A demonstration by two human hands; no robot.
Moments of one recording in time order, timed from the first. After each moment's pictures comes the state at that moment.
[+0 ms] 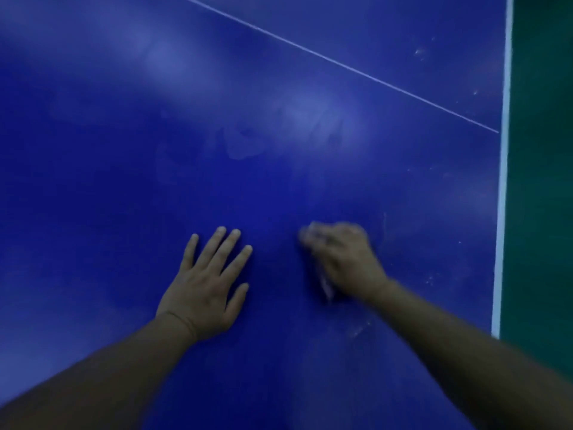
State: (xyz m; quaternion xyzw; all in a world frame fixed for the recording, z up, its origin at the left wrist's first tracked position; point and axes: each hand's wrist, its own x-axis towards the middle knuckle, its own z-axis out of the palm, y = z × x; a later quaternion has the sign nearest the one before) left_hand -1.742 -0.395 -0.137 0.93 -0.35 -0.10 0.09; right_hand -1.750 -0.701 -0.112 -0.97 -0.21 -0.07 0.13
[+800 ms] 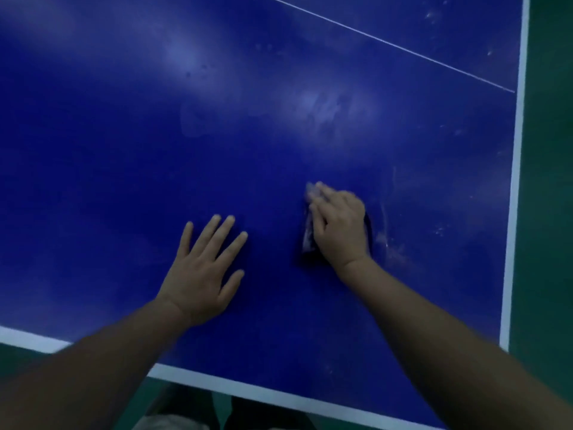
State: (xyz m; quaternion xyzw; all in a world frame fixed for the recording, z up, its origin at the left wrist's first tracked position) left_hand -1.813 -0.346 -0.124 0.93 -0.32 -0.13 0.08; right_hand -1.798 -0.630 -0.112 -0.98 0.01 -0.12 0.15
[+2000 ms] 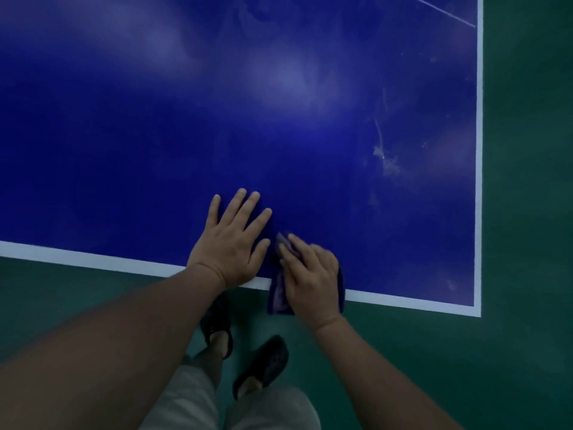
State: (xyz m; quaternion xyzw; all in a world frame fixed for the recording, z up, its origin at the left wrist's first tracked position) left_hand -1.908 -0.317 -0.131 0.91 -0.37 -0.14 0.09; right_hand -2.037 -0.477 -0.134 -0.98 0.04 -0.13 0.11
